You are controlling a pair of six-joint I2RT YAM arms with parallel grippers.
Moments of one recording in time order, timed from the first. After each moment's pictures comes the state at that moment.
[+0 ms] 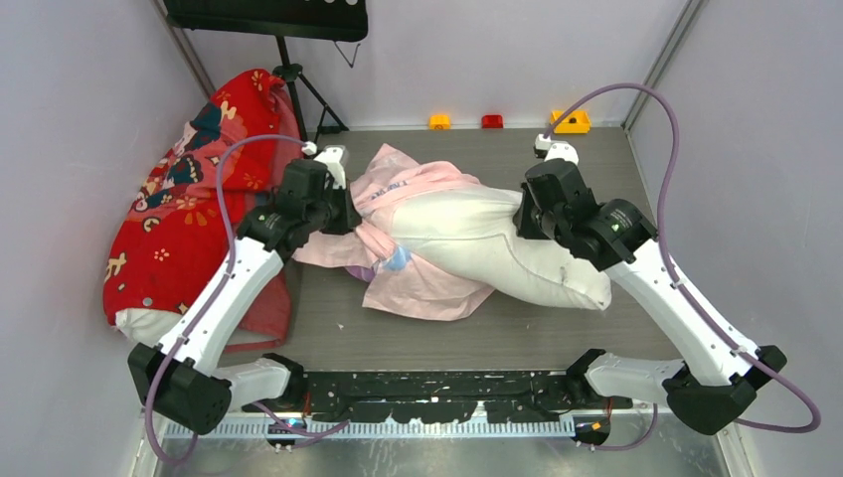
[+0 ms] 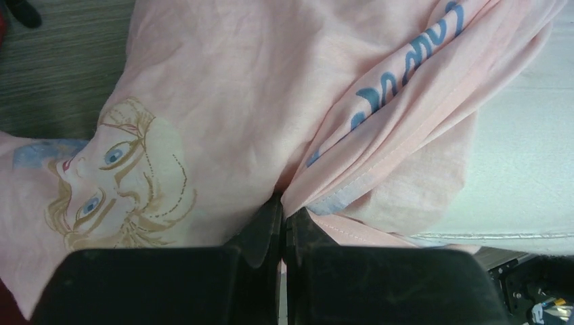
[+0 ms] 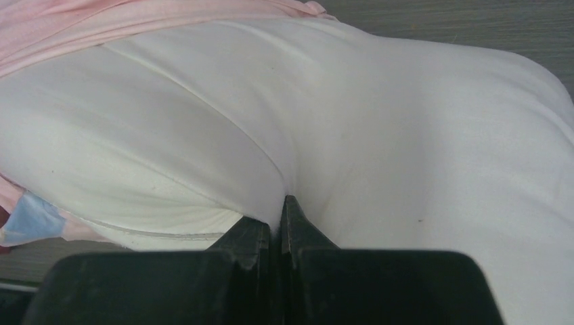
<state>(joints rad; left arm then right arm) -0.39 1.18 1.19 -0.67 0.04 -0.29 0.65 1.15 1.42 -1.00 0.40 0.54</state>
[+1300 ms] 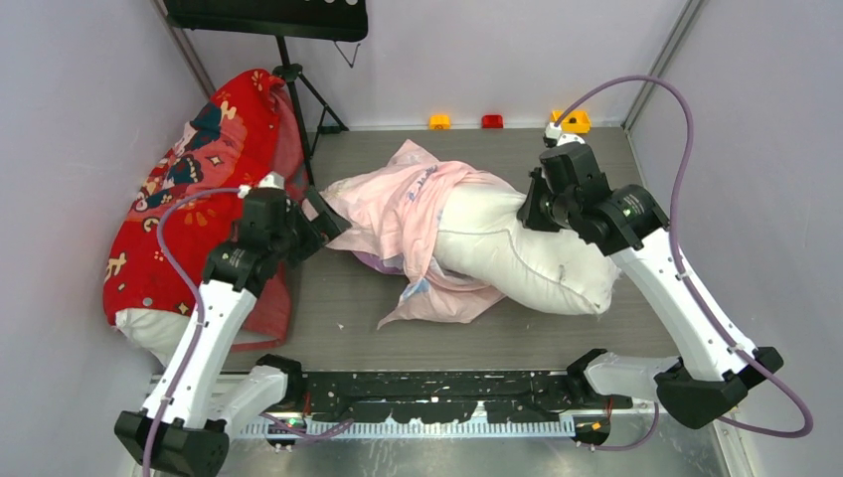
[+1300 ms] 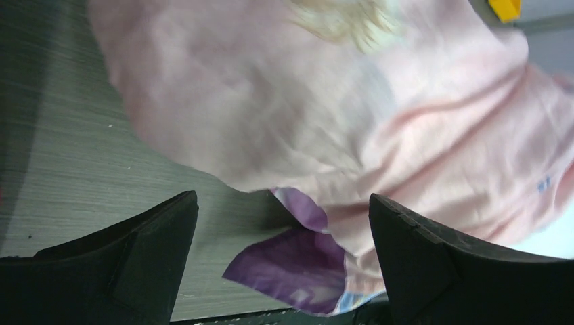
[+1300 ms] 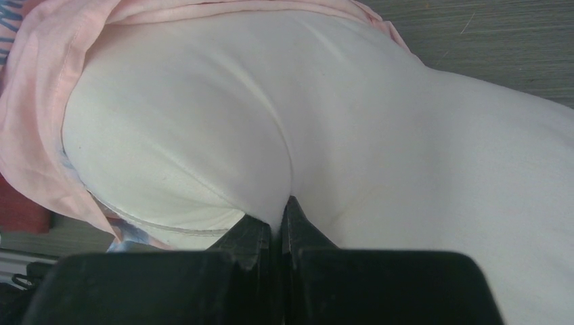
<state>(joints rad) -0.28 0.93 1.04 -0.77 0.05 -0.77 0.54 1.21 1.54 -1.09 0.22 0.53</state>
